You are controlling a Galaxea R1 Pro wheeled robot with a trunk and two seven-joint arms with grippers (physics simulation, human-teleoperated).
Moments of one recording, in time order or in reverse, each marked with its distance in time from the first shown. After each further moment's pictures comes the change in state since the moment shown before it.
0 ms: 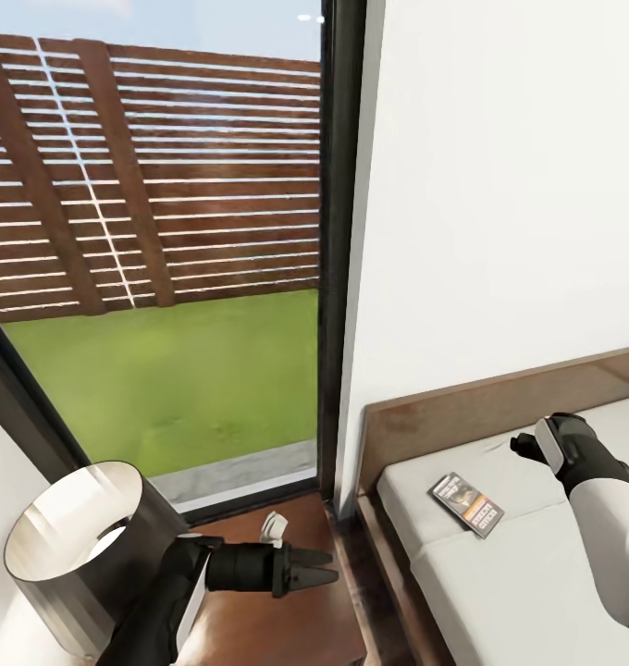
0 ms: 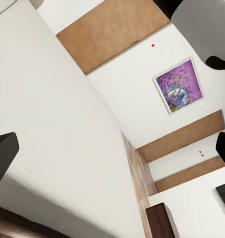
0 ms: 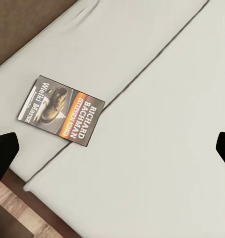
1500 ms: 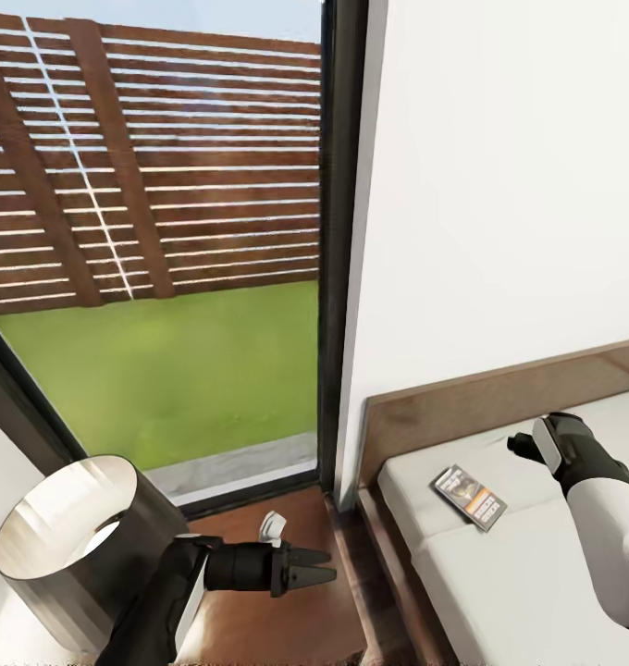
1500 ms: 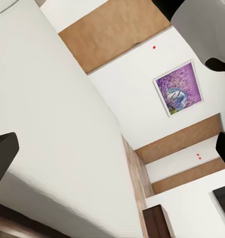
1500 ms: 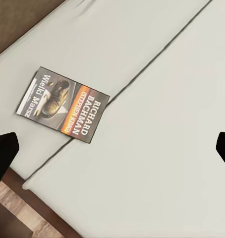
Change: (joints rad) left arm 0.000 0.002 0.003 0.000 0.004 0.002 0.000; right arm 0.000 0.007 0.002 -0.002 0.000 0.002 0.005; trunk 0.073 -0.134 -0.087
